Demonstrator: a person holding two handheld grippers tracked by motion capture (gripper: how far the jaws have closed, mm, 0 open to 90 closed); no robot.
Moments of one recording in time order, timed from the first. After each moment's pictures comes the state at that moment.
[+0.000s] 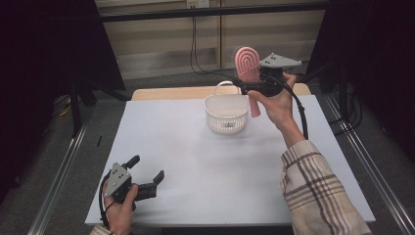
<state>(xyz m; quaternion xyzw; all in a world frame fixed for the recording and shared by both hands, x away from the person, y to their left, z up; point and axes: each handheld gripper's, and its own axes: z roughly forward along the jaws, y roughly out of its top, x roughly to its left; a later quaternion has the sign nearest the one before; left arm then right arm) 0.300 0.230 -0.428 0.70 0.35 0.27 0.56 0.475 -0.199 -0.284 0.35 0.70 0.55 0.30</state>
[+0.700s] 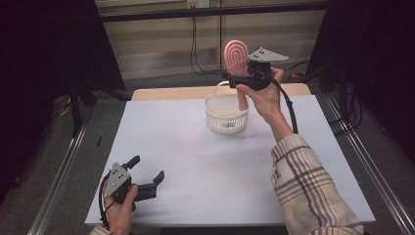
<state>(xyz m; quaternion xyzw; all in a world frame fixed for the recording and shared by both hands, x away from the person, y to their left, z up) 0.299 0.230 -0.428 0.70 0.35 0.27 0.57 0.495 -0.173 -0.280 0.34 0.68 0.57 0.31</state>
